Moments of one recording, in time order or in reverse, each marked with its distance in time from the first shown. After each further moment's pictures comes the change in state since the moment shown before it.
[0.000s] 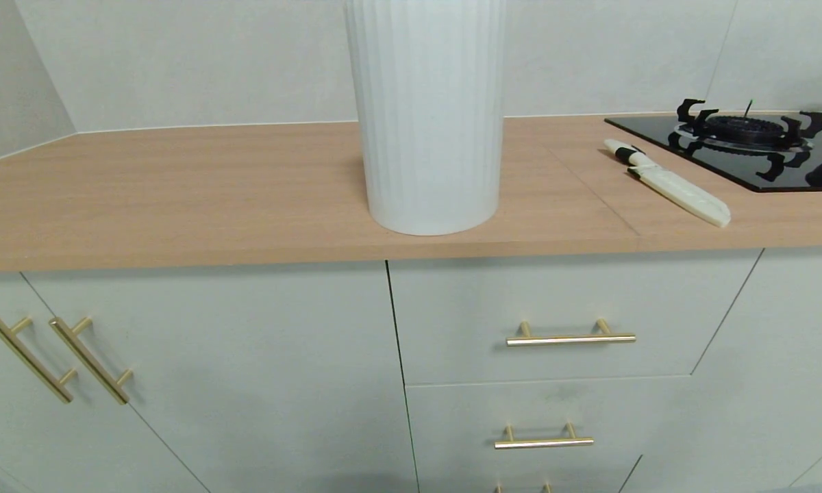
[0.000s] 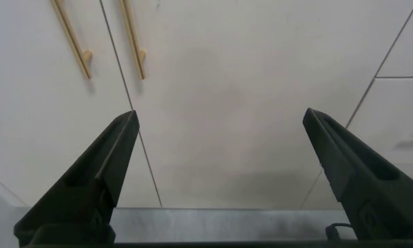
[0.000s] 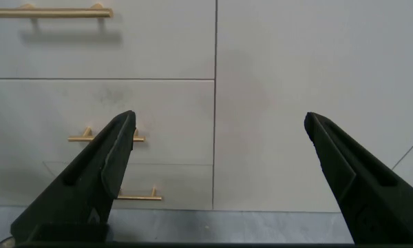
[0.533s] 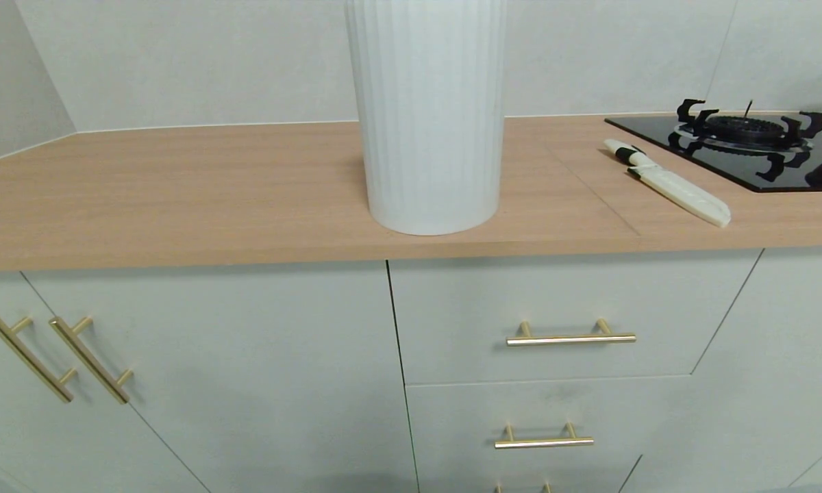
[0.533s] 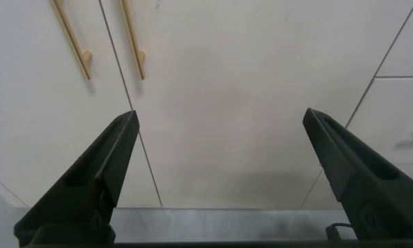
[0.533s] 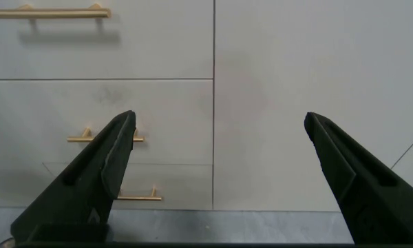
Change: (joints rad) left arm 0.000 0.000 0.000 0.000 0.000 0.000; right arm 0.000 0.000 0.000 0.000 0.001 0.000
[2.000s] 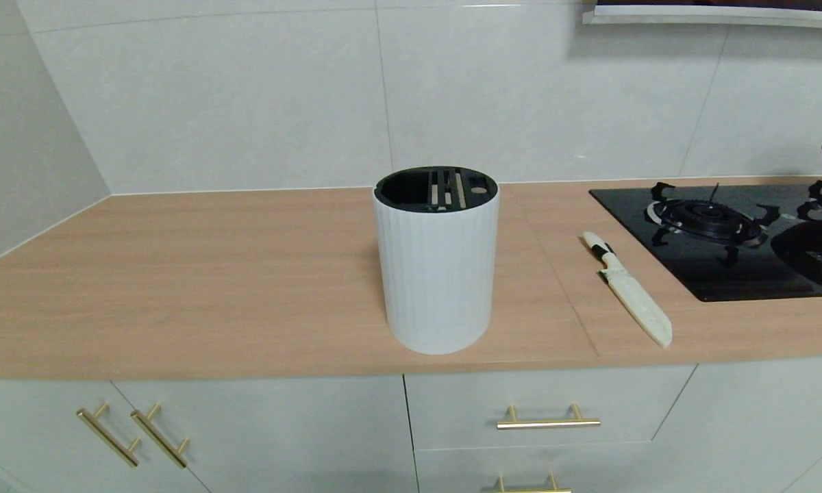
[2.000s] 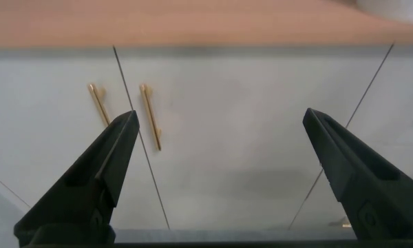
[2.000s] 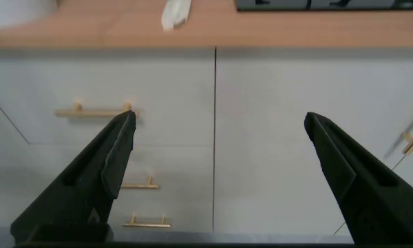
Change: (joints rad) left arm 0.000 0.000 0.000 0.000 0.000 0.000; right arm 0.000 0.000 0.000 0.000 0.000 0.000
